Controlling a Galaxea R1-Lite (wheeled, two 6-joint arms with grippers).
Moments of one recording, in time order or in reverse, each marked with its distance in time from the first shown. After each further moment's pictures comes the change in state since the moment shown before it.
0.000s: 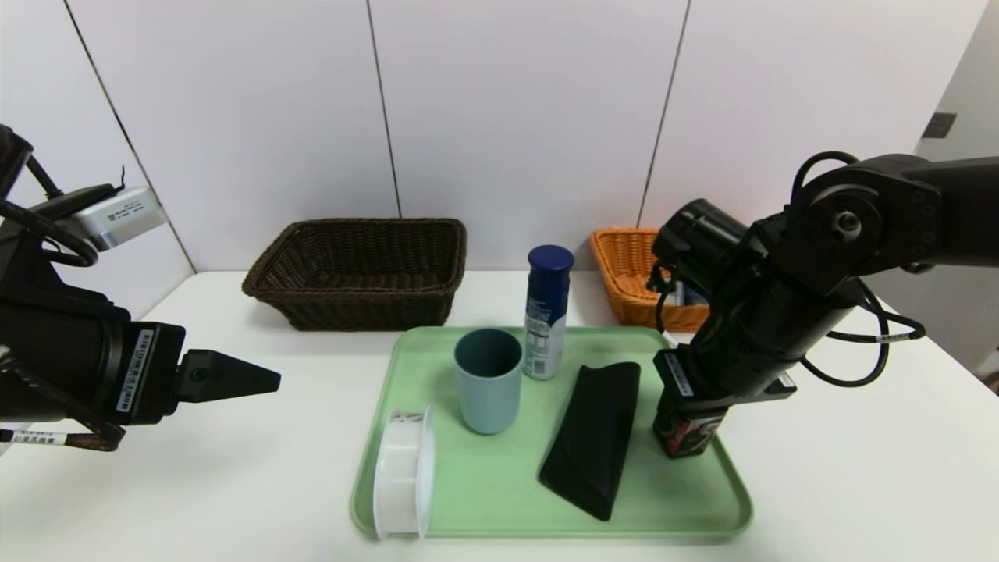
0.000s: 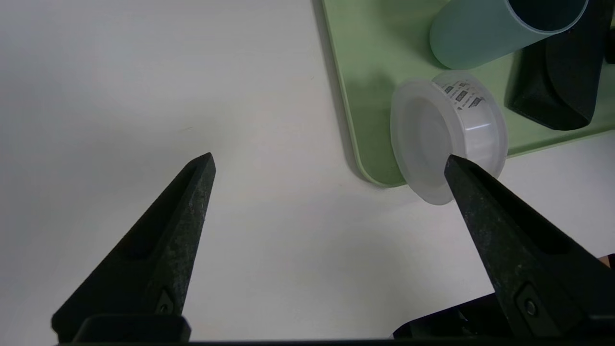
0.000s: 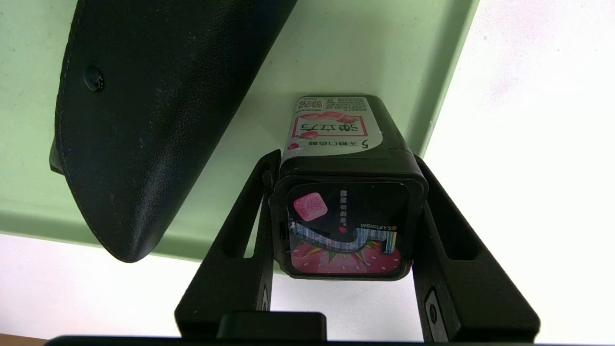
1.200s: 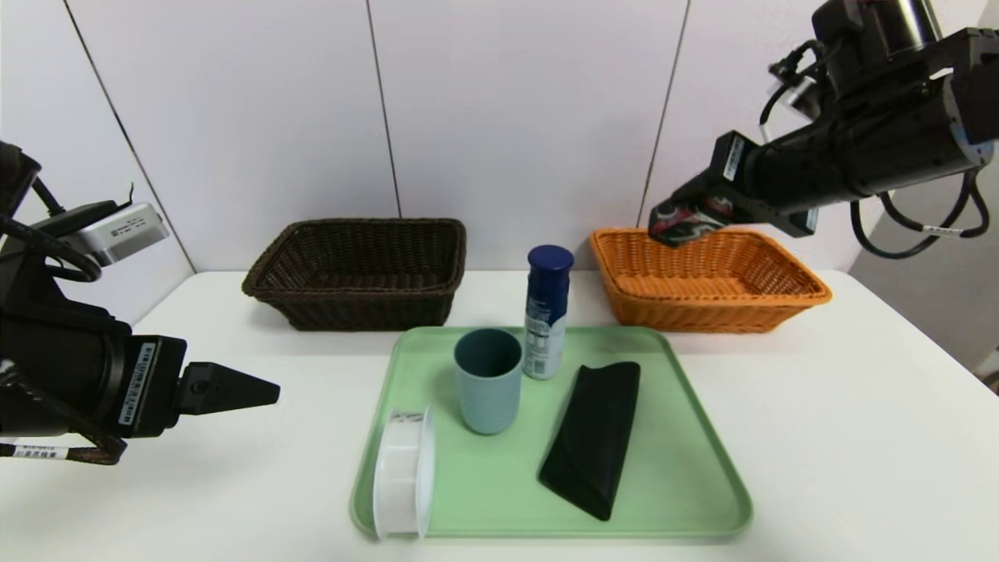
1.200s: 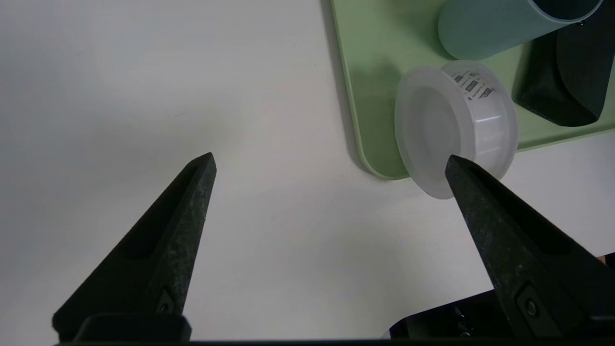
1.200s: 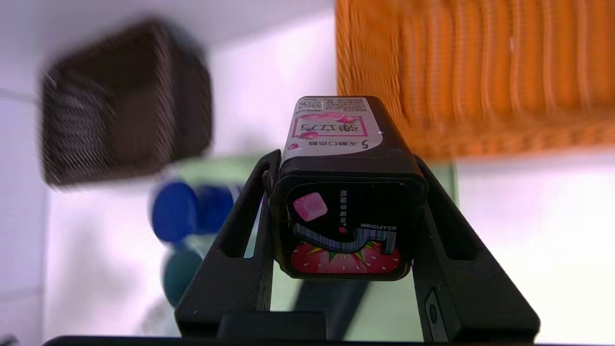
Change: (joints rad) left arm 0.000 -0.005 0.032 -0.003 -0.002 -0.026; right arm -0.198 -0.105 -0.258 -0.380 0.101 0.232
